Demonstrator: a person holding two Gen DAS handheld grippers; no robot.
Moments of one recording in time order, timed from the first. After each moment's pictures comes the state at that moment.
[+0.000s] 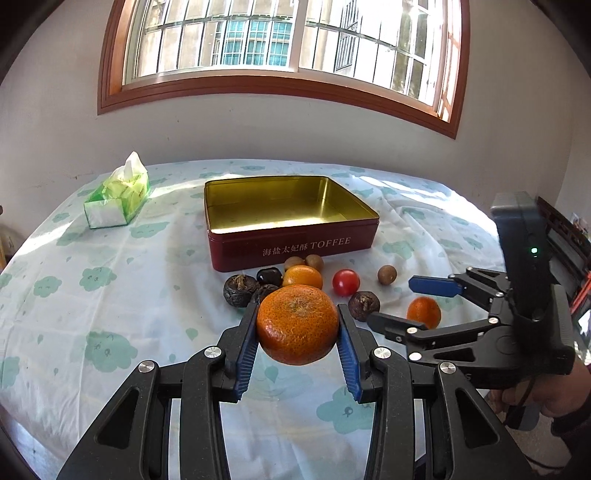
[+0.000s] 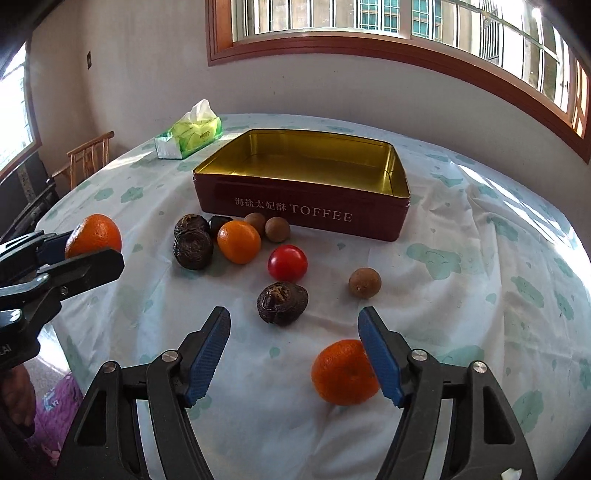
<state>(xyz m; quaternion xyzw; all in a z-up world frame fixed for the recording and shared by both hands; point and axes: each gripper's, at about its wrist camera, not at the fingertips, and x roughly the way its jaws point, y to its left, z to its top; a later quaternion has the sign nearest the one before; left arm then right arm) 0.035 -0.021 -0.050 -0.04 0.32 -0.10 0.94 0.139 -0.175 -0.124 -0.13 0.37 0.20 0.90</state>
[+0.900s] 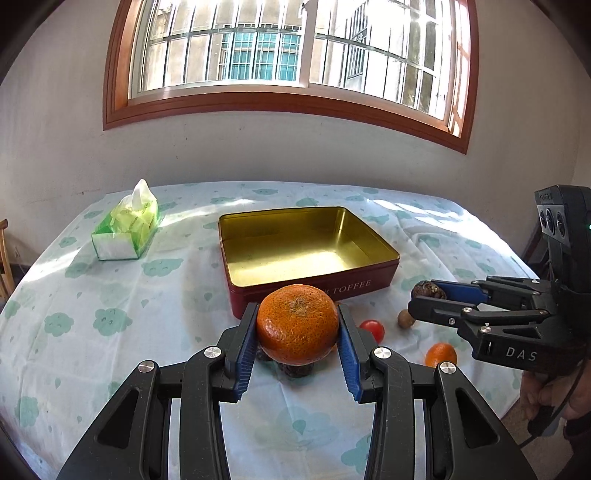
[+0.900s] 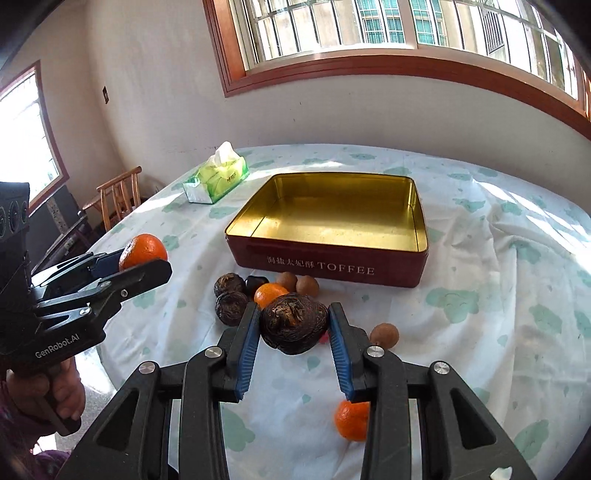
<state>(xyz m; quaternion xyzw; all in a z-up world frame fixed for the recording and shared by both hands) 0.075 -0.011 -0.016 -0.03 0.30 -0.09 0.95 0.155 -0.187 -0.064 -0.05 0.34 0.25 0.91</state>
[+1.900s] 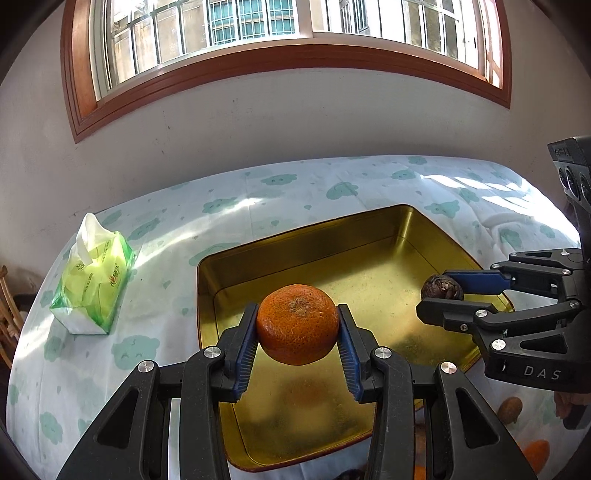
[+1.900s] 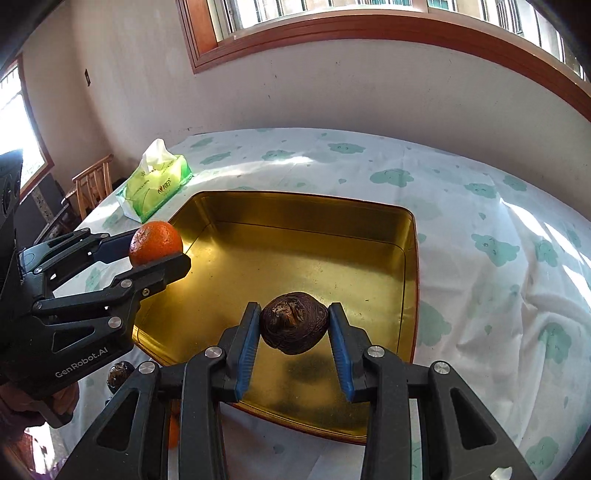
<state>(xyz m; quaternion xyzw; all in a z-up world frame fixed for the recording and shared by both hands) 0.265 -0.031 -0.058 0.05 0.37 -0.04 0.93 0.321 -0.176 -0.094 -0.07 0.40 0.26 0.88</state>
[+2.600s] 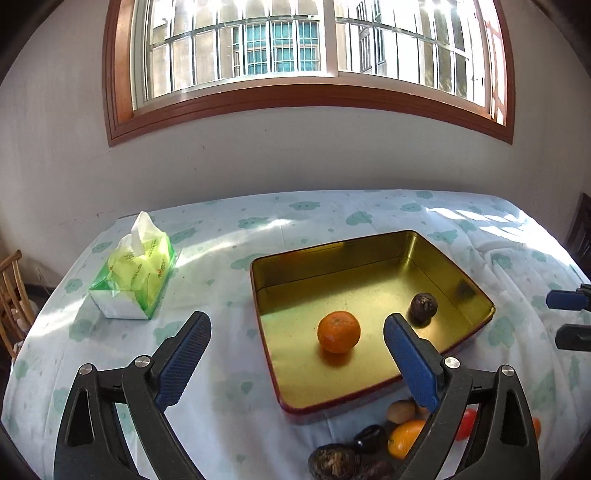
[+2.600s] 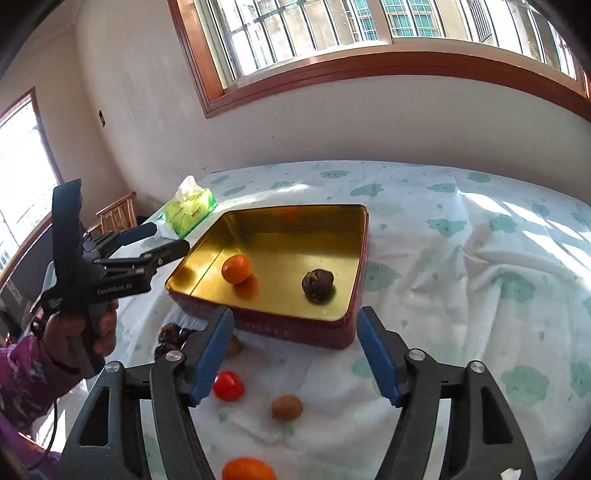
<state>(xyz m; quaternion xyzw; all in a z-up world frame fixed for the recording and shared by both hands) 0.192 0.011 -0.029 0.01 0.30 -0.03 0.95 0.197 -0.267 -0.060 -0.01 0.34 0.28 0.90</state>
